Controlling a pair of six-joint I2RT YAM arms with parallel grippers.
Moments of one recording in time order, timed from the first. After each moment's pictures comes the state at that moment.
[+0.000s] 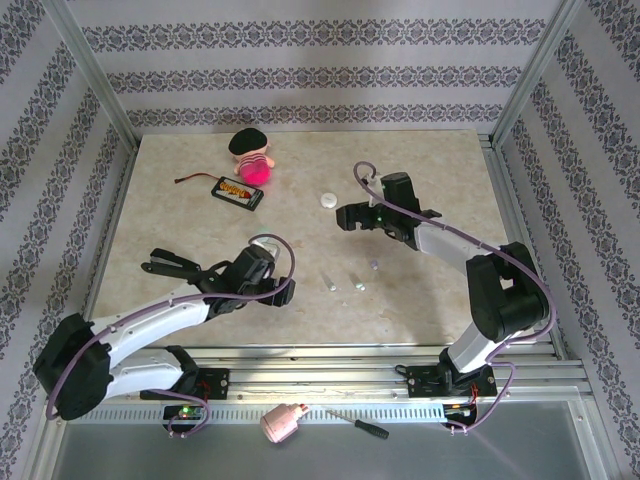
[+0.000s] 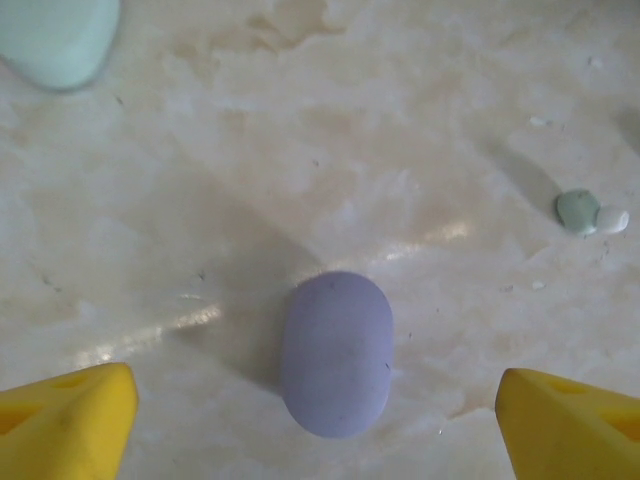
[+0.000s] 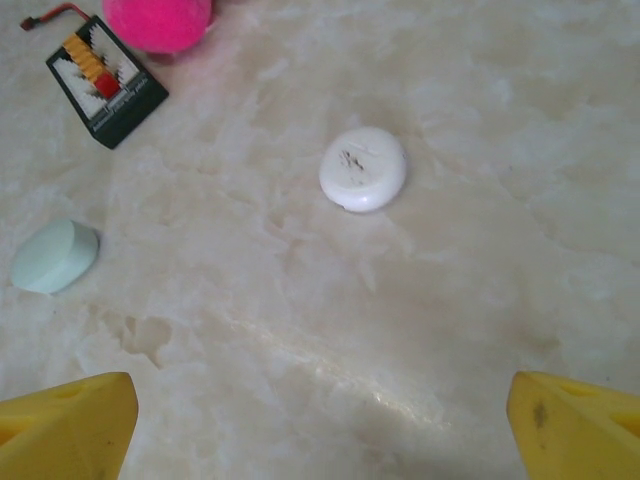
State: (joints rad) left arm -0.73 1.17 0.63 -0.42 -0.13 -0.45; right arm 0.35 1.63 0.97 -0.05 -0.30 0.21
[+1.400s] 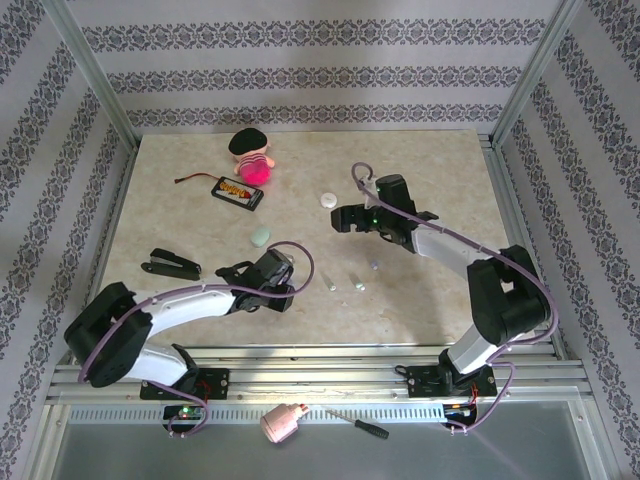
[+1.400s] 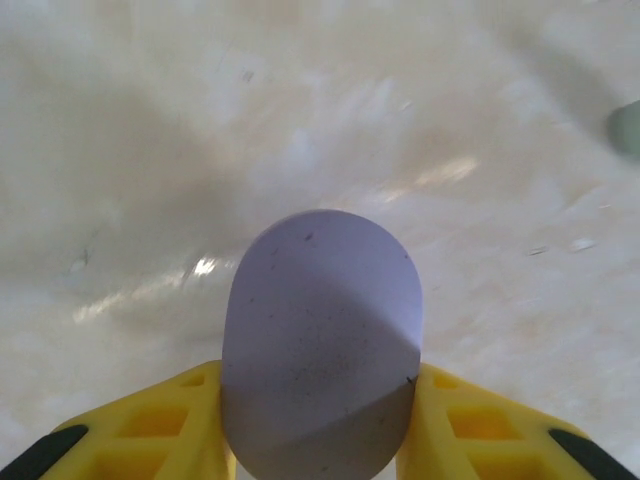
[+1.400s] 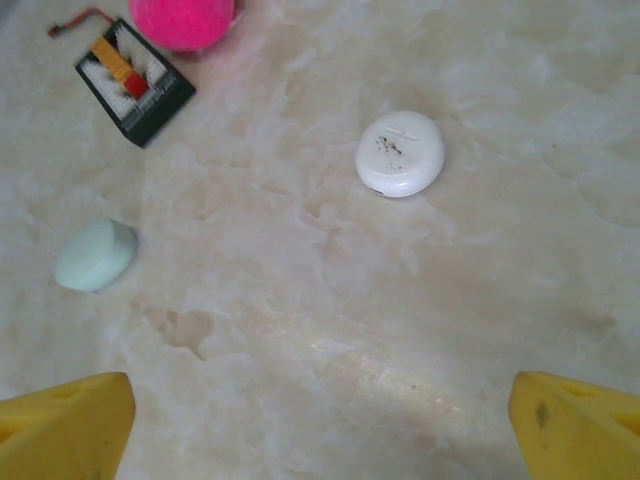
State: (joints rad) left arm -0.77 1.36 0.65 -0.34 -0.07 -0.43; right arm 0.37 1.59 0.97 -0.07 -0.32 0.31
